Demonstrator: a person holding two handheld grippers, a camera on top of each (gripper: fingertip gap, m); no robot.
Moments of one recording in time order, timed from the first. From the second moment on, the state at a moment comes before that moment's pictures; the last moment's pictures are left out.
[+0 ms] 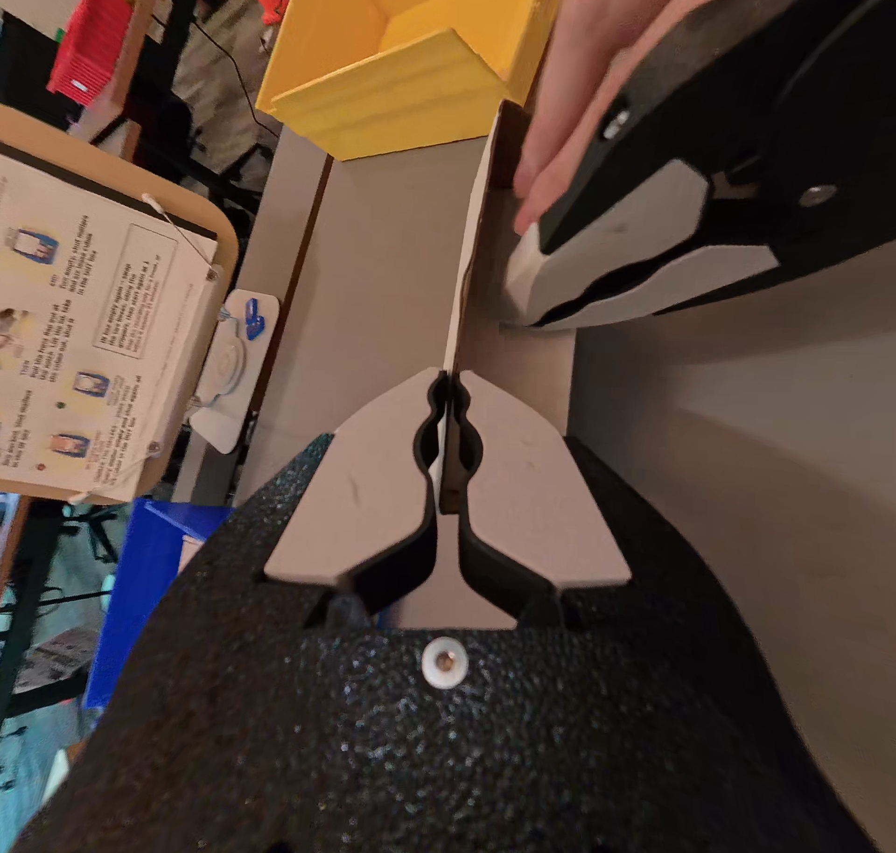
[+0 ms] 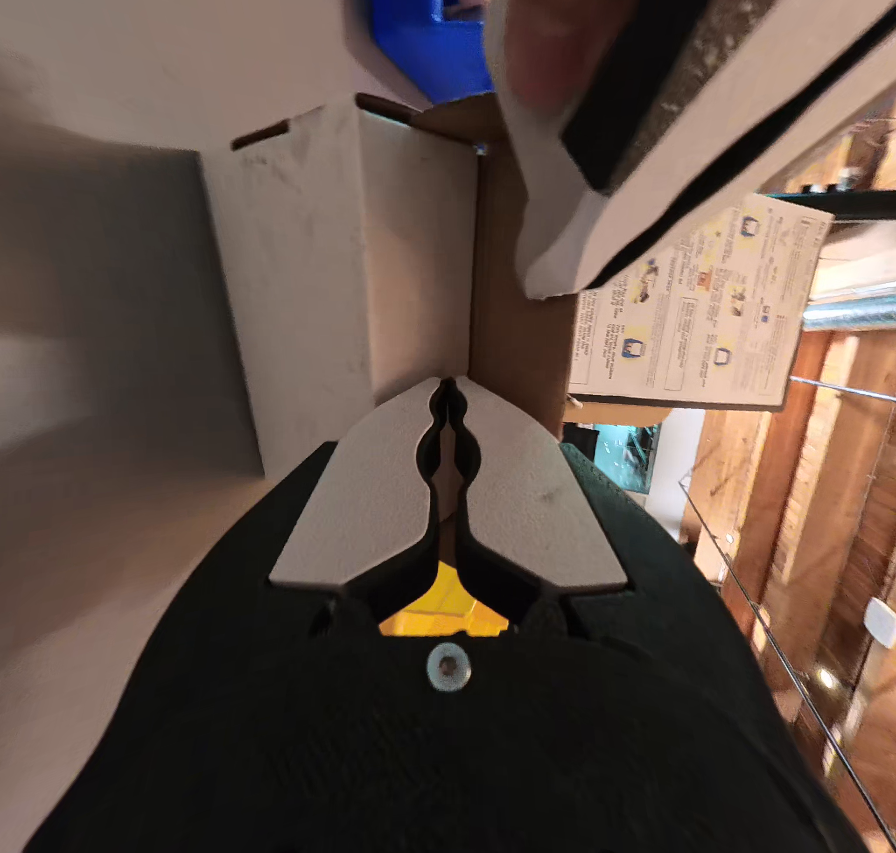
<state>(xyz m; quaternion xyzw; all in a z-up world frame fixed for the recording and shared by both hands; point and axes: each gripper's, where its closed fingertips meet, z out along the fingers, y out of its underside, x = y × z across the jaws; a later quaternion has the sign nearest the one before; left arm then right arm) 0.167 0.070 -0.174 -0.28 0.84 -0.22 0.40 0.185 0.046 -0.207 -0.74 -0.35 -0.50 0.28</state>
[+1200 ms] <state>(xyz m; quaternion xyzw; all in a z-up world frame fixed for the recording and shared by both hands) 0.283 0.183 -0.190 -0.42 0.78 -0.13 0.45 0.165 0.027 -0.271 -0.83 -0.40 -0.30 0.24</state>
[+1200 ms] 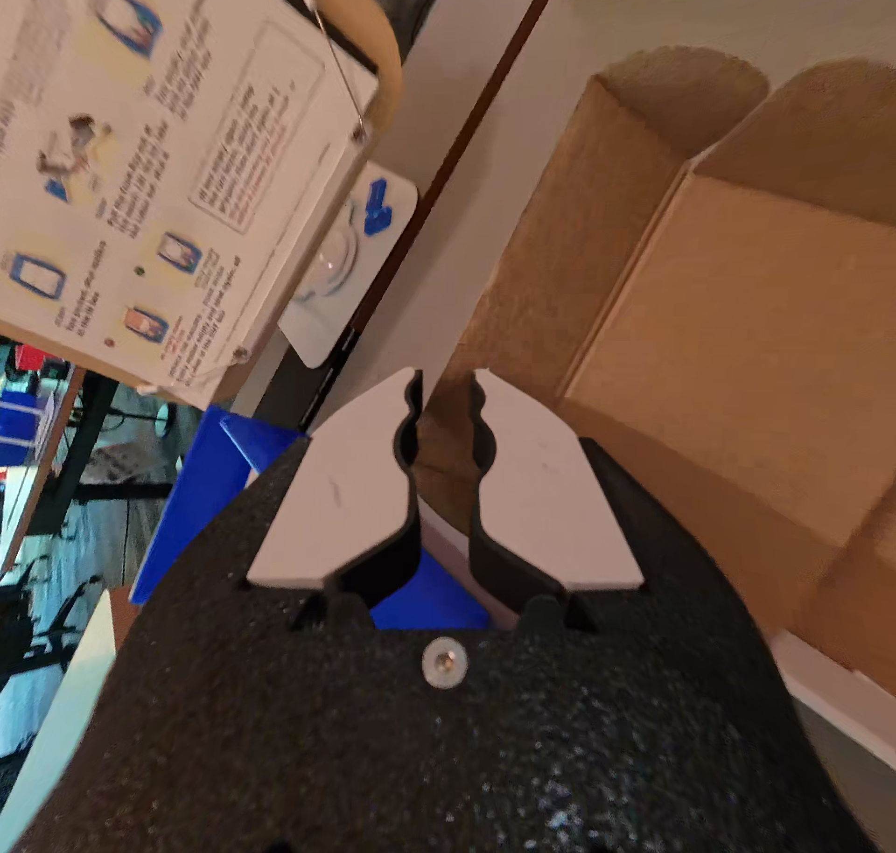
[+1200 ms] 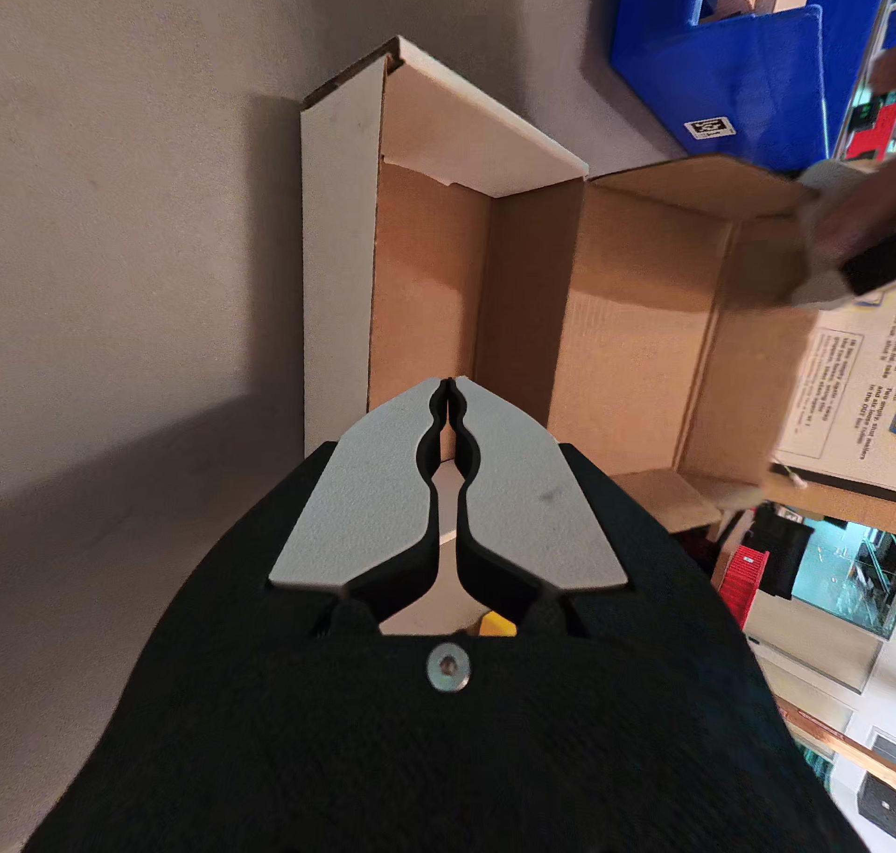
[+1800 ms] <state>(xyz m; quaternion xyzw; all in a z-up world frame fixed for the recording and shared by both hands) 0.226 0.234 -0.100 -0.51 0.68 -0.36 0.37 0.149 0.037 -0.237 -0.82 -0.35 -0.23 0.40</state>
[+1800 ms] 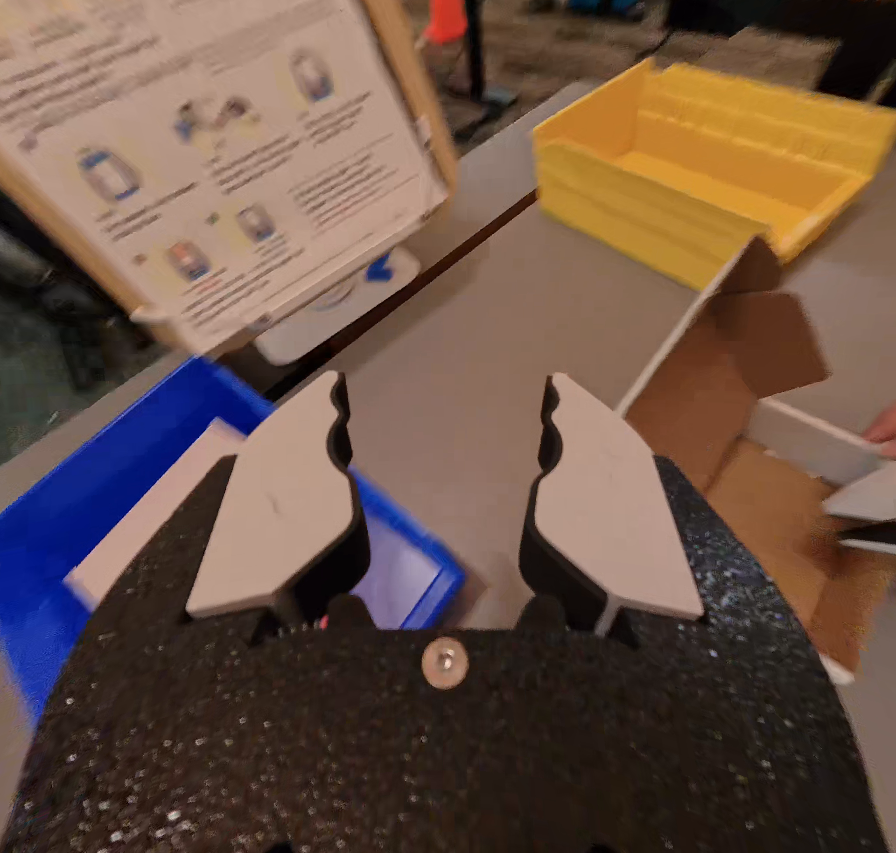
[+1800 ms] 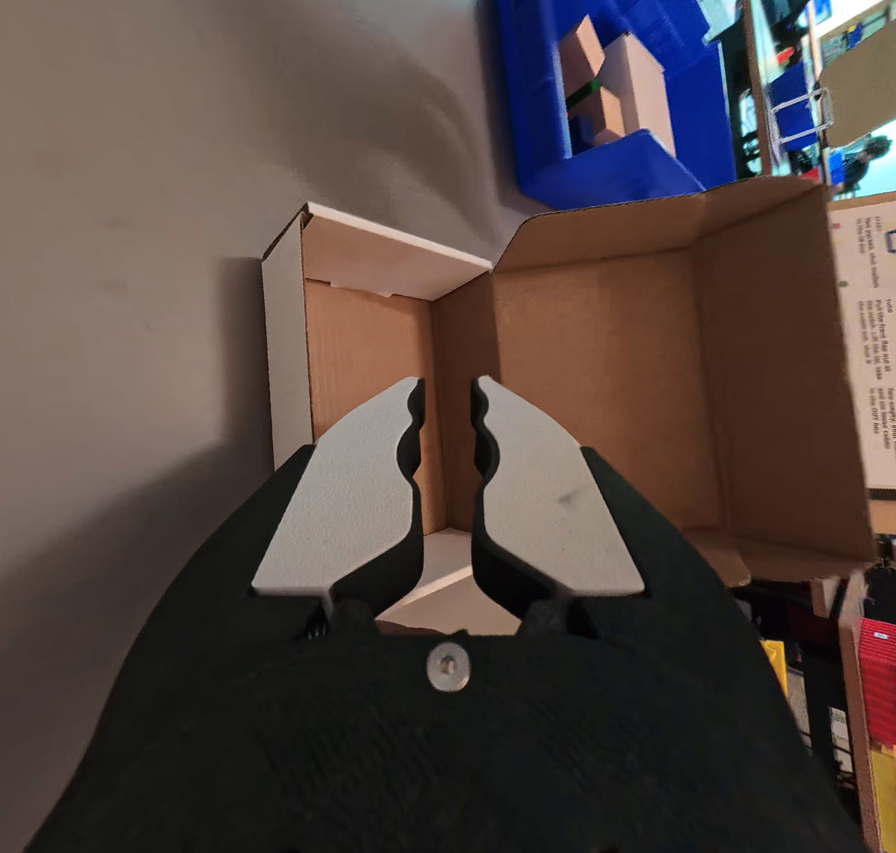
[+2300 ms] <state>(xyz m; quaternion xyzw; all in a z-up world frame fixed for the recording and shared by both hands) 0.145 0.418 -0.272 -0.66 0.74 0.06 0.10 0.142 0.014 -0.219 -0.82 -0.31 -0.11 0.46</state>
